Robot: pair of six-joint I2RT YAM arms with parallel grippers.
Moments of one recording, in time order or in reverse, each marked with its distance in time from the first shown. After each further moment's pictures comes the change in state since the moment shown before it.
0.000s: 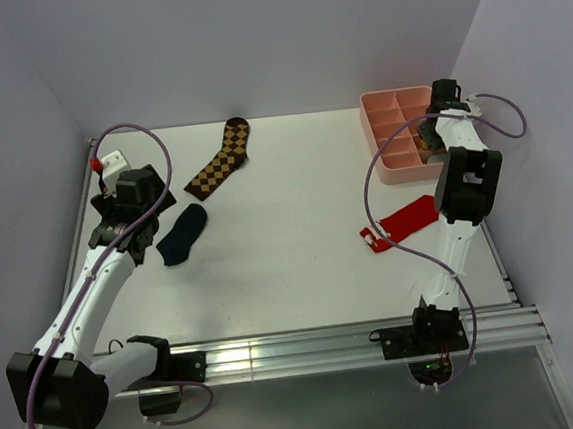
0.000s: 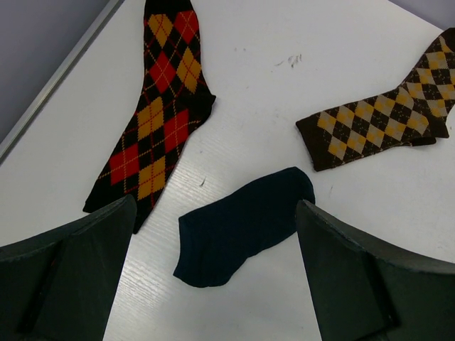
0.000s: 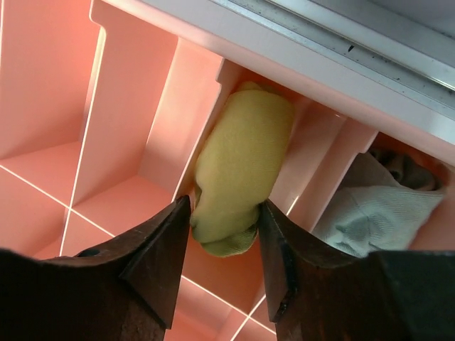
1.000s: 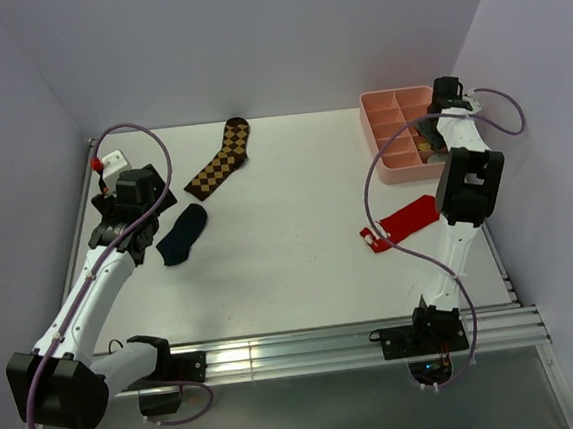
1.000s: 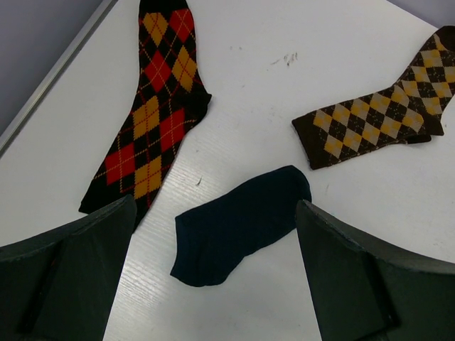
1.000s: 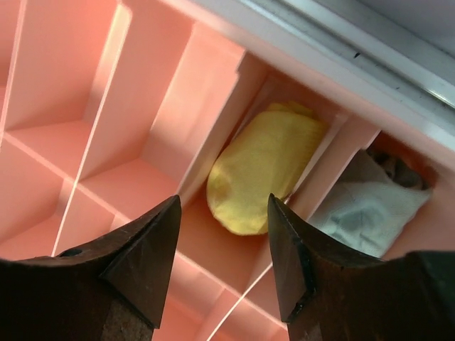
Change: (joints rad) left arm 0.000 0.000 0.000 0.003 0.012 -0.002; right arm 0.003 -0.019 0.007 -0.018 -0.026 -0.091
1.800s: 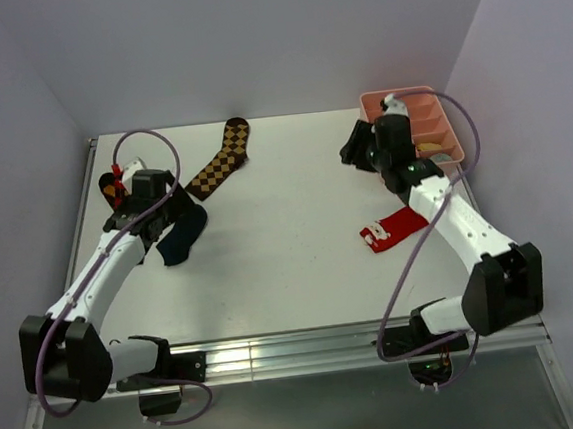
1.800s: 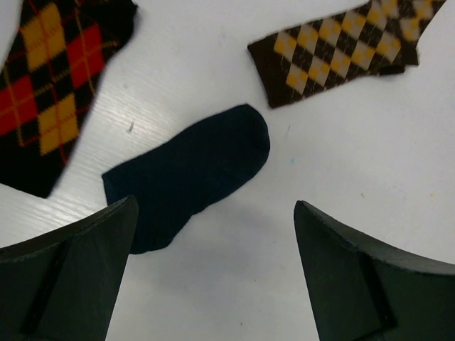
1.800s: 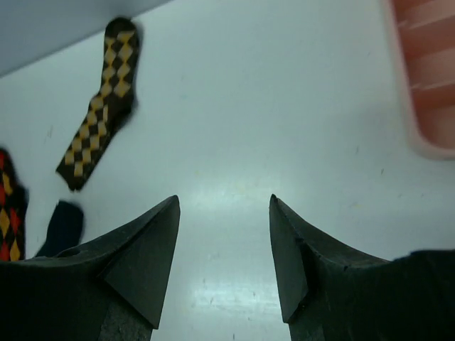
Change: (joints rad) left arm 0.000 0.103 -0.012 -0.015 0.214 -0.153; right arm 0.476 -0.864 -0.764 0.377 -0.158 -0.254
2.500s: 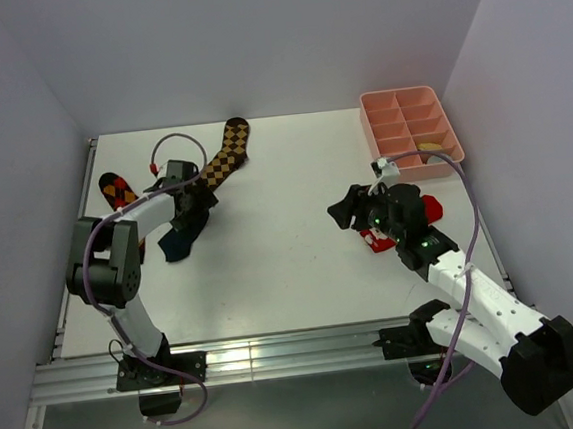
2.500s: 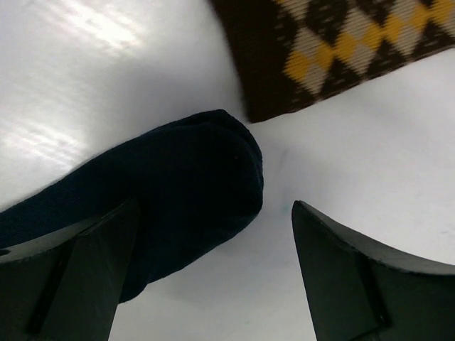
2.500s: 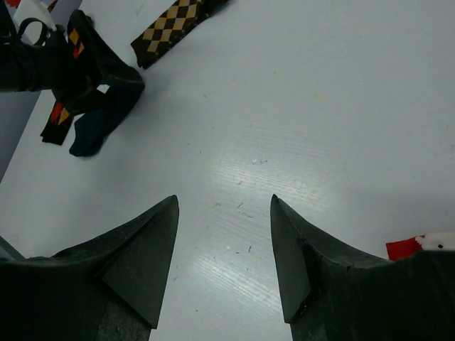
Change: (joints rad) left arm 0.001 0.583 0.150 0.151 0.161 -0.079; right arm 0.161 -0.510 -0.637 0.278 -0.252 -0.072
